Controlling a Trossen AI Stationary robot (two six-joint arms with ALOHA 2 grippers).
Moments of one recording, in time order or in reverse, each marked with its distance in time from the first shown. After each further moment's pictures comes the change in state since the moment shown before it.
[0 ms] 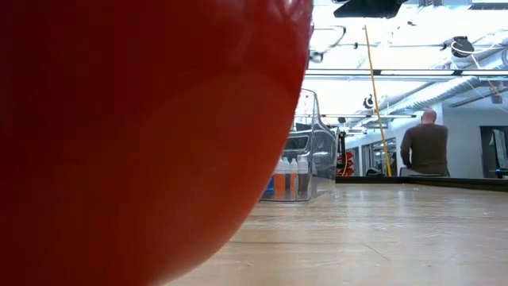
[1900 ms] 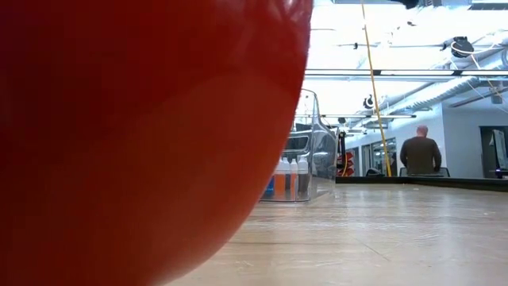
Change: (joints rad) left arm -0.400 -2.268 -2.081 1.204 -0.361 -0.049; right arm 0.089 -0.159 -0.012 -0.079 0.003 0.031
